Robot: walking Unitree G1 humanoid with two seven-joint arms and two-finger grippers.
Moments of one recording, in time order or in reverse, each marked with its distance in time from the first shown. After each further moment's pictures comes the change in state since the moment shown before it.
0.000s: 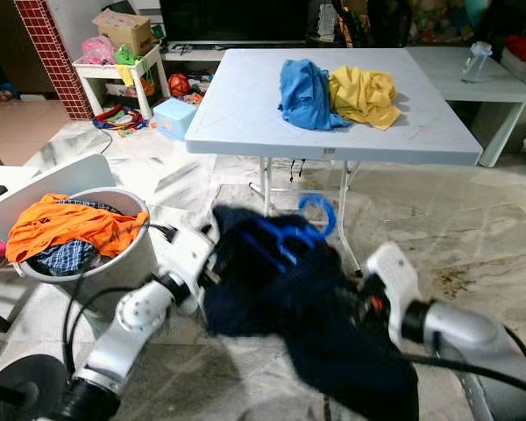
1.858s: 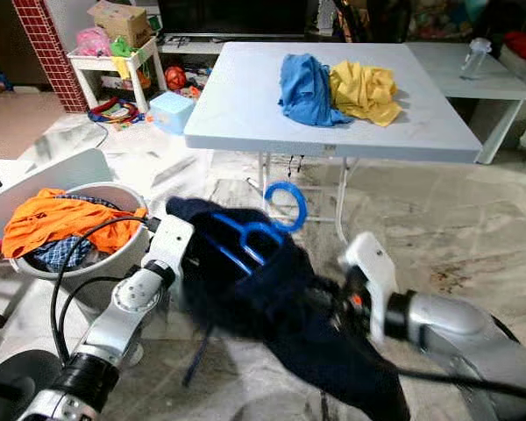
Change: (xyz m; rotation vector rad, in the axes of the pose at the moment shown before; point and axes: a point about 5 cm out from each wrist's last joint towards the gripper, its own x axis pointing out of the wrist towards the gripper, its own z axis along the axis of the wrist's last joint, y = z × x) left arm 0.009 0.042 -0.020 0.018 0.163 0.254; right arm 0.001 0.033 0.023 0.036 -0.005 0.221
